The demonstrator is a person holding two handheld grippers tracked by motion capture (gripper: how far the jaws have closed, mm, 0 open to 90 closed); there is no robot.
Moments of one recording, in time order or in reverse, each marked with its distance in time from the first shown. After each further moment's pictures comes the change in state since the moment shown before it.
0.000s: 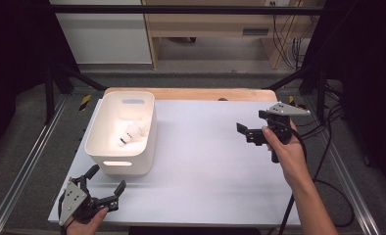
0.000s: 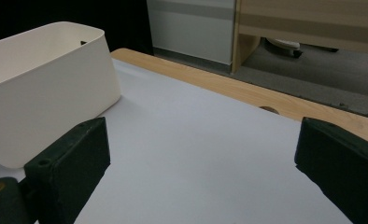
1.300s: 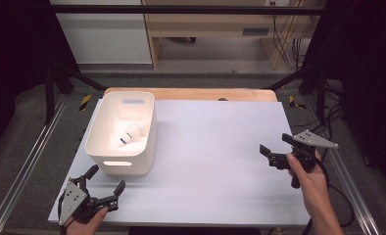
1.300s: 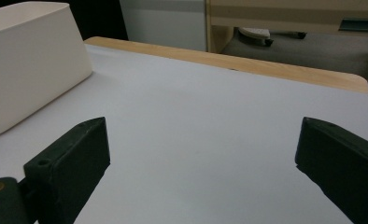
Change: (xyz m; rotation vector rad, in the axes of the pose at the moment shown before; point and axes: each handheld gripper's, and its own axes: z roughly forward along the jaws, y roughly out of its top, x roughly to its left) left arm 0.001 -0.001 0.000 0.005 0.007 0.000; right arm -0.023 -0.073 -0.052 -0.022 -0.094 0.064
